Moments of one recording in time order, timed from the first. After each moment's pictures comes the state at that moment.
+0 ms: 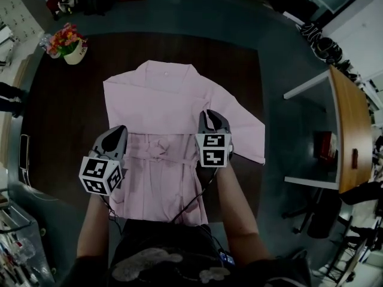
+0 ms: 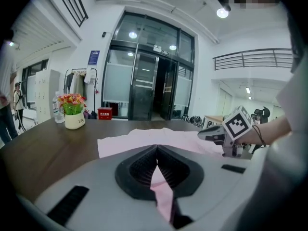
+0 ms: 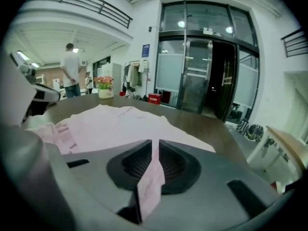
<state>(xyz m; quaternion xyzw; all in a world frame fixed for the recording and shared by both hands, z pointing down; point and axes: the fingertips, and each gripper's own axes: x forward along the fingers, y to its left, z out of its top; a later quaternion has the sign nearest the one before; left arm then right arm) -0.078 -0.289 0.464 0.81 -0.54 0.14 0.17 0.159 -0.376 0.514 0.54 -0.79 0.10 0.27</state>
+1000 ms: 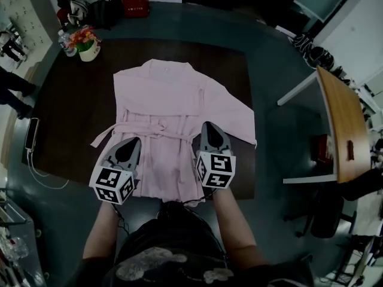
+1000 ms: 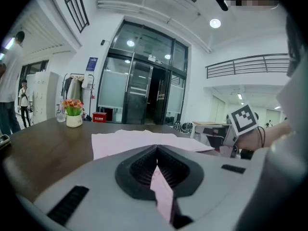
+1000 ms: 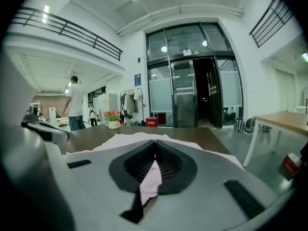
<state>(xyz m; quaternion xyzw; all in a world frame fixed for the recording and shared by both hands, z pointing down) -0.023 -0.149 0.431 0.83 -0.52 0.10 0.15 0.177 -0.221 0.422 0.58 -0.80 0.09 0.09</state>
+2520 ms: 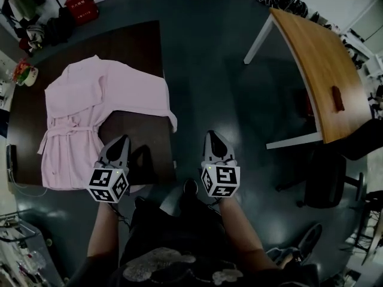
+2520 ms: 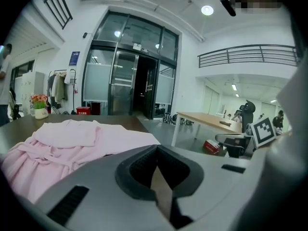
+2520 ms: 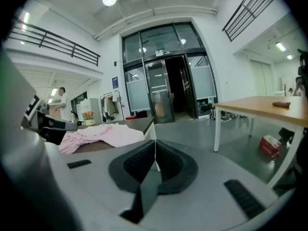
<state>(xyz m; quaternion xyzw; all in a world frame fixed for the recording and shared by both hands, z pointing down) 0.322 -0.127 0.462 0.84 -0.49 0.14 0.16 0.574 -0.111 0.490 0.64 -0.75 0.15 0.06</state>
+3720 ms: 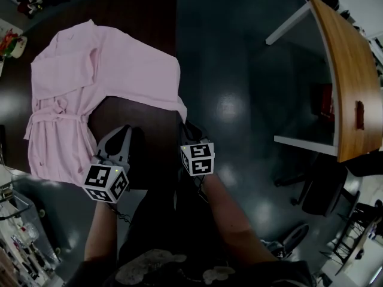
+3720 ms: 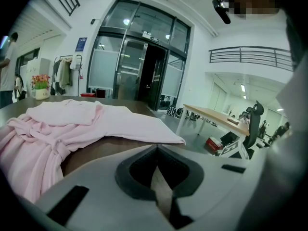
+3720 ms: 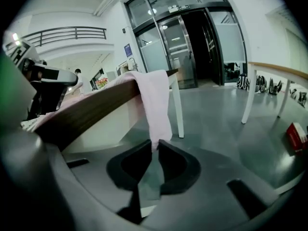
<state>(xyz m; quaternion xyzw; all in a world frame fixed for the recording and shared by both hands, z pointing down) 0.316 -0.169 0.536 0.82 -0.50 0.17 0.22 0.463 -0.180 0.681 0.49 -0.80 0.27 0.21</state>
